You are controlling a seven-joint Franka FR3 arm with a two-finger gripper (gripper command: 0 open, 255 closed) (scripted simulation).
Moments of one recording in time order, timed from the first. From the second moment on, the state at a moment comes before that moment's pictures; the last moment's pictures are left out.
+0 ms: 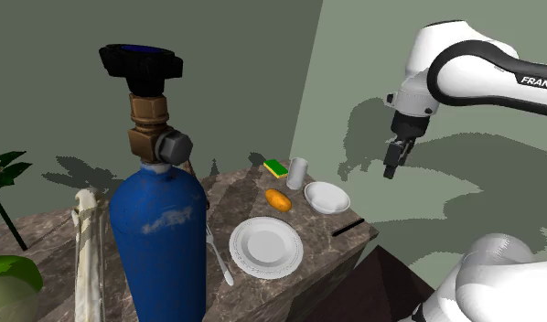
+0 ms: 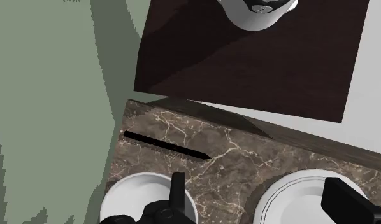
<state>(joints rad) -0.02 -0.81 -0.03 -2.39 -0.11 1.48 -0.14</state>
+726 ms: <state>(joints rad) -0.03 -0.49 -0.05 -2.31 -0.09 1.73 -0.09</state>
